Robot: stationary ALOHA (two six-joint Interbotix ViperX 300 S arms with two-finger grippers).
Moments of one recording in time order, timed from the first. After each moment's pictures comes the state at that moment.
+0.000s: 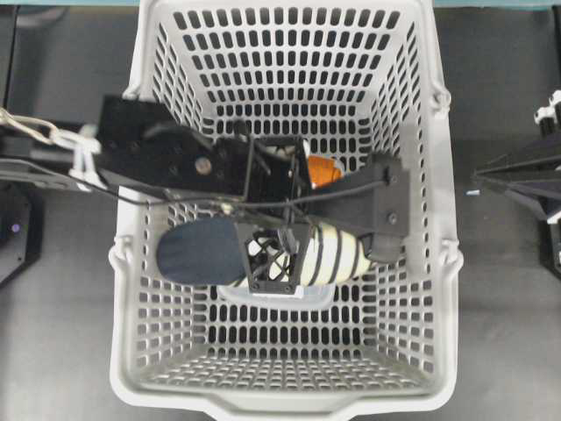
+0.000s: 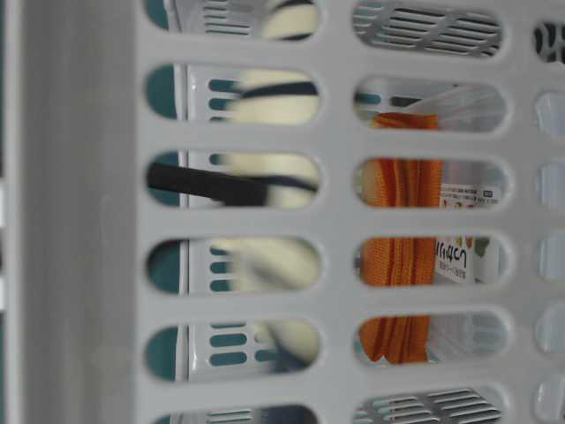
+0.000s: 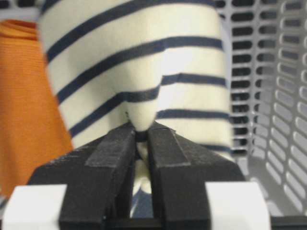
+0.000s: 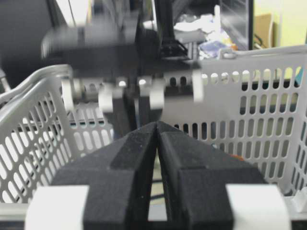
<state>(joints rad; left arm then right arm) -0.08 0.21 -0.27 0.04 1.23 -0.03 0.02 -0.97 1.18 0.01 -0.23 0.07</state>
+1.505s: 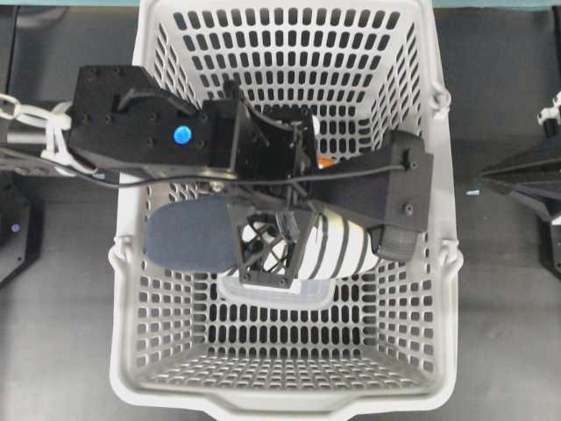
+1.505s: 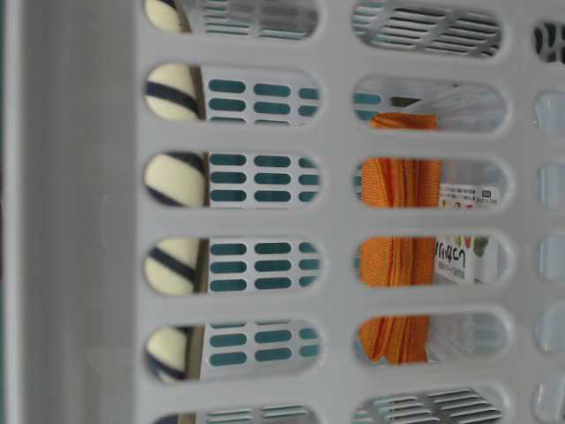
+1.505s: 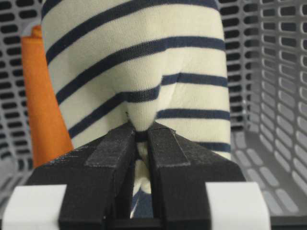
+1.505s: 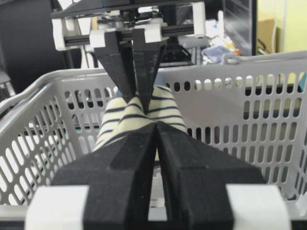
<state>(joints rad) -0.09 0.22 -0.43 0.04 1.37 0.05 0.03 -0.99 1.18 0.01 -0.23 0.07</state>
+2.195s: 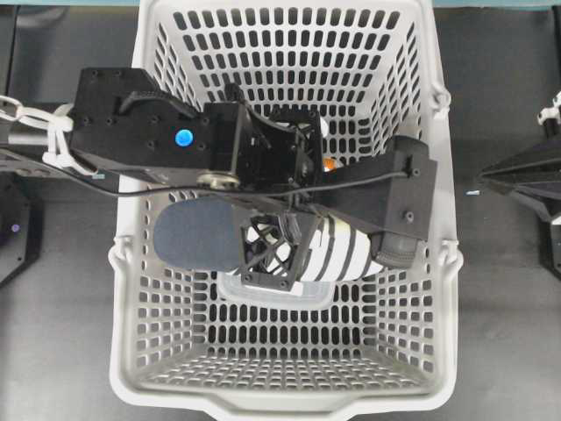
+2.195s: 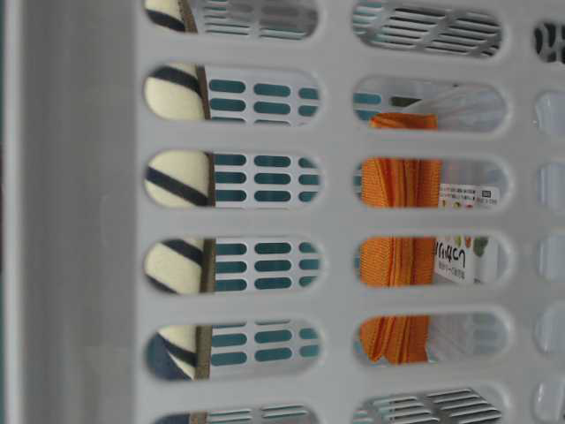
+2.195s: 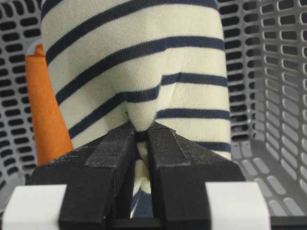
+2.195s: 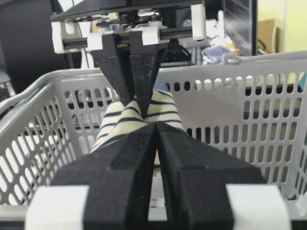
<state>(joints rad) -0.10 0.22 -0.43 0.04 1.34 0.08 0.03 -0.99 1.18 0.01 -0.23 0.07</state>
